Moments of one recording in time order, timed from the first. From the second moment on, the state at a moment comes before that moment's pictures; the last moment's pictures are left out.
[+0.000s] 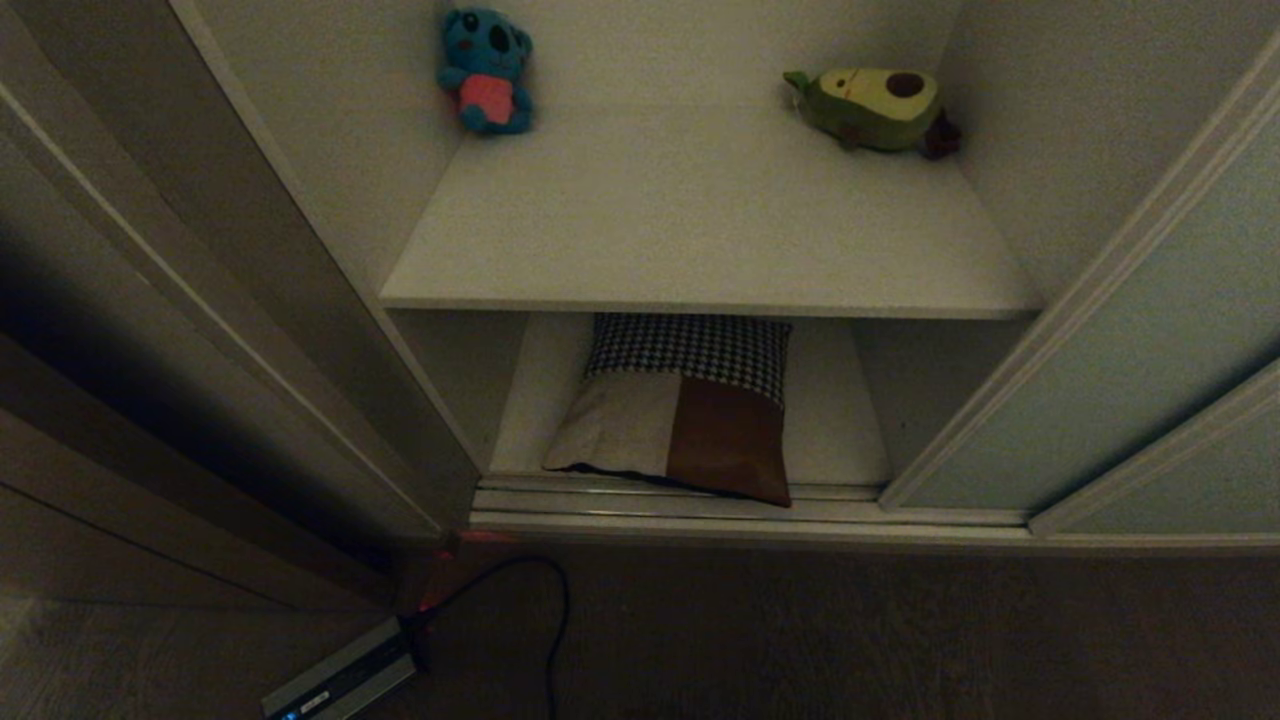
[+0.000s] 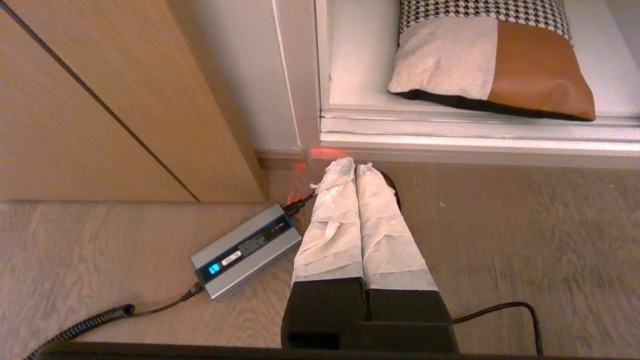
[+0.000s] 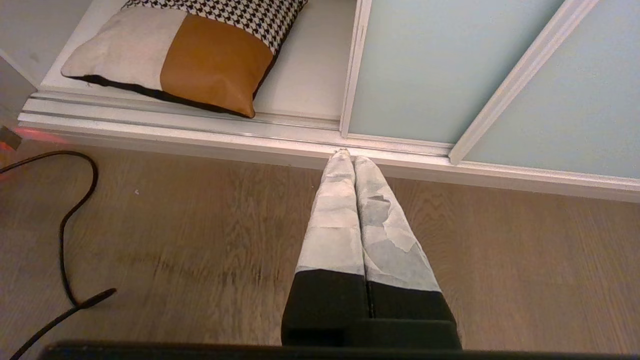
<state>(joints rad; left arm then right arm) -0.01 0.00 0.00 -0.01 -0.01 0.03 -0.01 0.00 0.00 0.00 0.01 -0.02</state>
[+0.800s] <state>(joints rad) -0.01 0.00 0.00 -0.01 -0.01 0.03 -0.01 0.00 0.00 0.00 0.01 -0.02</state>
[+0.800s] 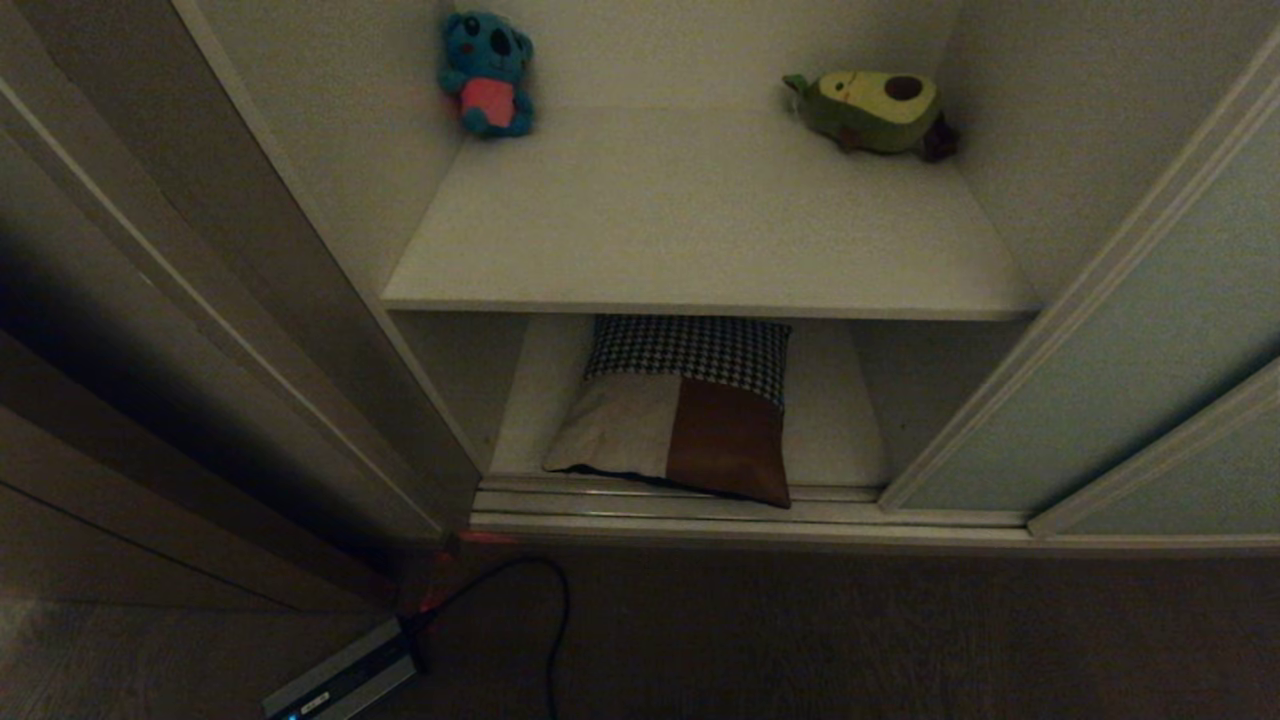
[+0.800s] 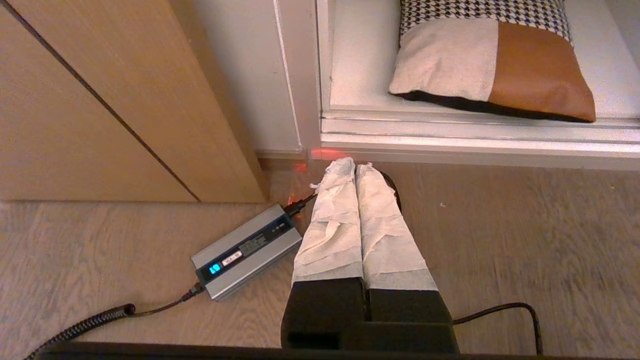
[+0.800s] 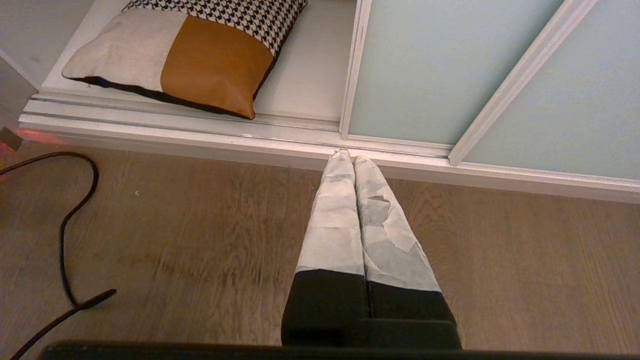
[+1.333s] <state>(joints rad) -0.01 0.00 0.00 -0.01 -0.01 0.02 -0.01 0.00 0.00 0.00 0.01 -0.02</state>
